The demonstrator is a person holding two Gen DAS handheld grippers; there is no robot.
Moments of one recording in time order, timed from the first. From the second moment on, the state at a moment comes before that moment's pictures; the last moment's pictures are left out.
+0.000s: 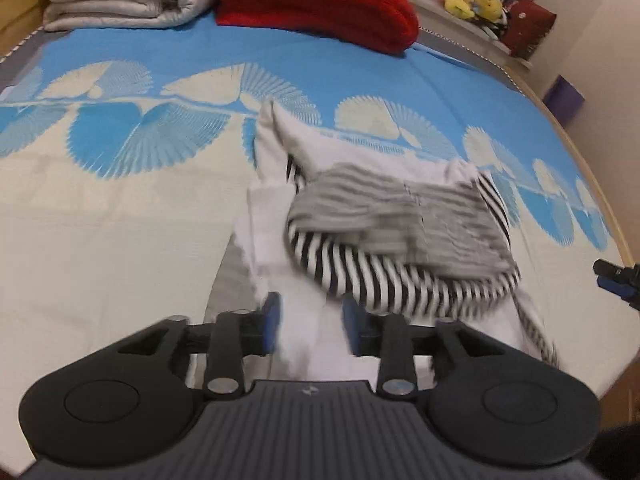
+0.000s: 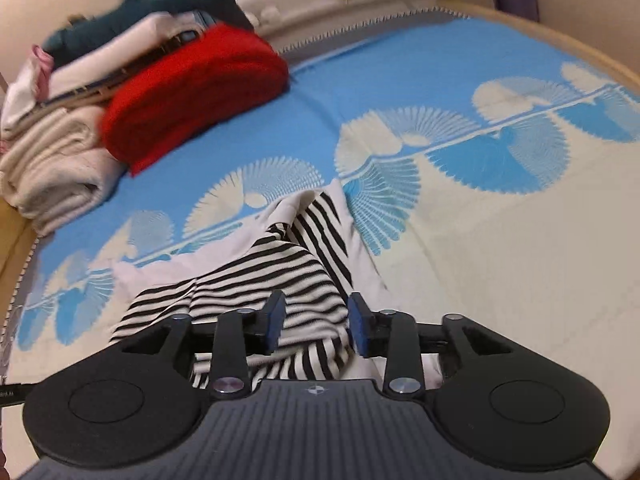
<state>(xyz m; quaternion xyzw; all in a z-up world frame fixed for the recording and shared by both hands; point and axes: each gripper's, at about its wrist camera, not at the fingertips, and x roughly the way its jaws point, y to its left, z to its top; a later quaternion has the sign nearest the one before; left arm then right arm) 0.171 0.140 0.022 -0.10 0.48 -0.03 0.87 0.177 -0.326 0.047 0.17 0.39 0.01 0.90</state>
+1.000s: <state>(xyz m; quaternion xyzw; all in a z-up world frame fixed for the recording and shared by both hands) 0.051 0.160 -0.077 -0.20 0.57 0.06 0.79 0.040 -0.363 -0.071 0.20 0.53 -0.09 0.82</state>
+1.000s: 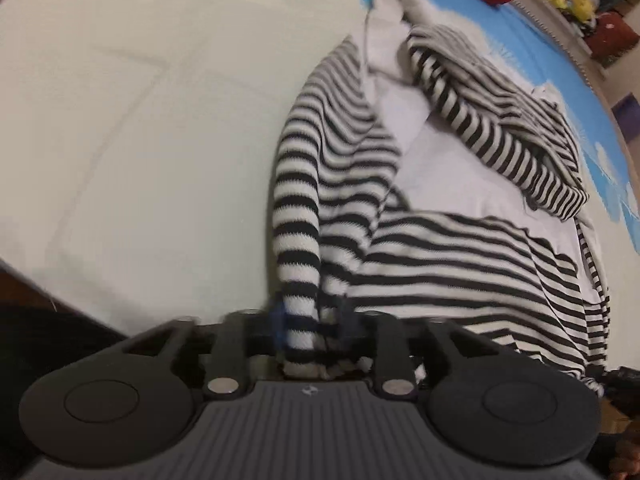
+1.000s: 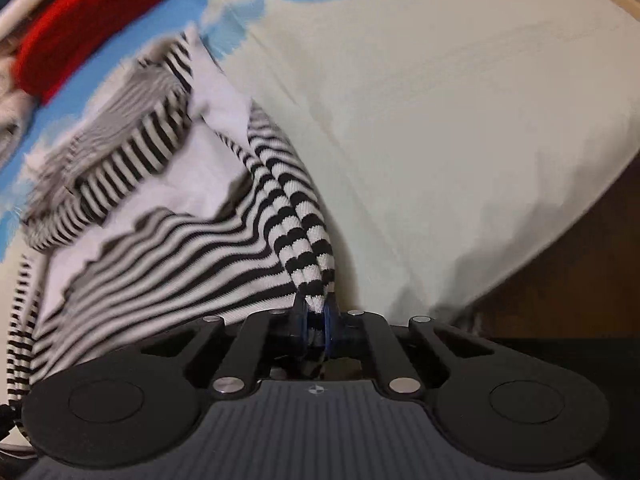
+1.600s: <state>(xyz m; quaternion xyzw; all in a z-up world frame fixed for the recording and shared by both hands) 0.029 0.159 0.004 -0.18 0.50 -0.03 0.84 0.033 -0.367 -0.021 0.22 0.46 -0.03 0.86</state>
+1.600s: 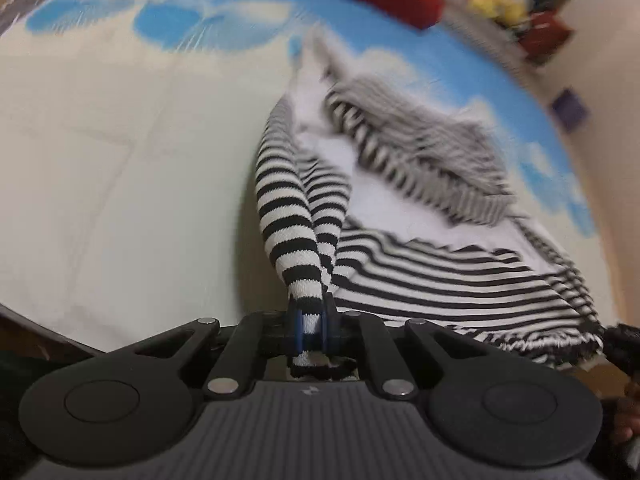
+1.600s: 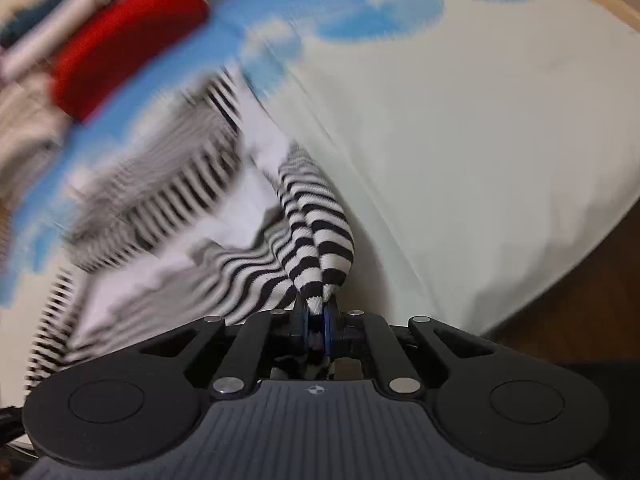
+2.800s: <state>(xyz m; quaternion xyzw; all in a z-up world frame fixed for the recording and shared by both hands) 0.276 0.147 -0.065 -0.02 0.44 -0.09 0.89 0.240 -0.293 -0.054 -0.07 0.41 0.13 0.90</state>
